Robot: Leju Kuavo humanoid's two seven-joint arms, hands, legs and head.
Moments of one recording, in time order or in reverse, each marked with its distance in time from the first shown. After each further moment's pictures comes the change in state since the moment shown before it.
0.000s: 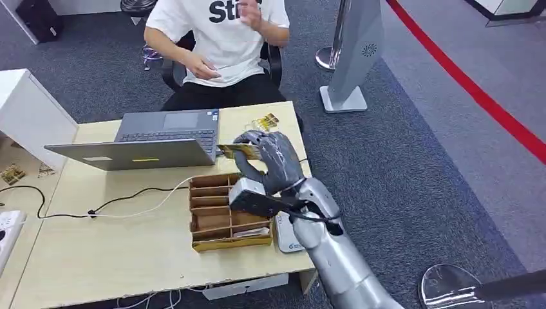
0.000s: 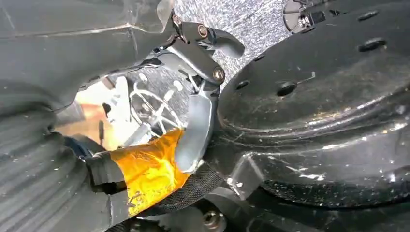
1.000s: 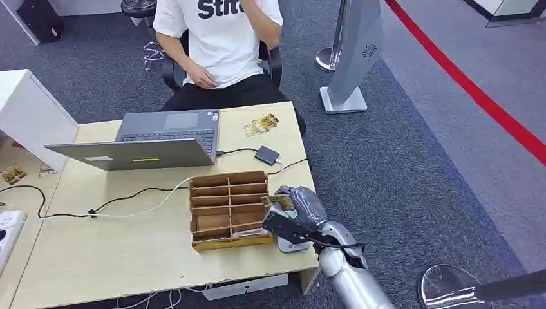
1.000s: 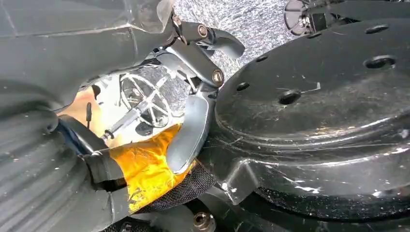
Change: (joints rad) left arm 0.011 -0.019 0.018 0.006 0.070 0.015 0.000; right arm 0.105 -0.076 -0.123 0.265 0.088 0.065 0.109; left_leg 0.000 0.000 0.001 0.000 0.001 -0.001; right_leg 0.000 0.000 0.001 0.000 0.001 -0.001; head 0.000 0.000
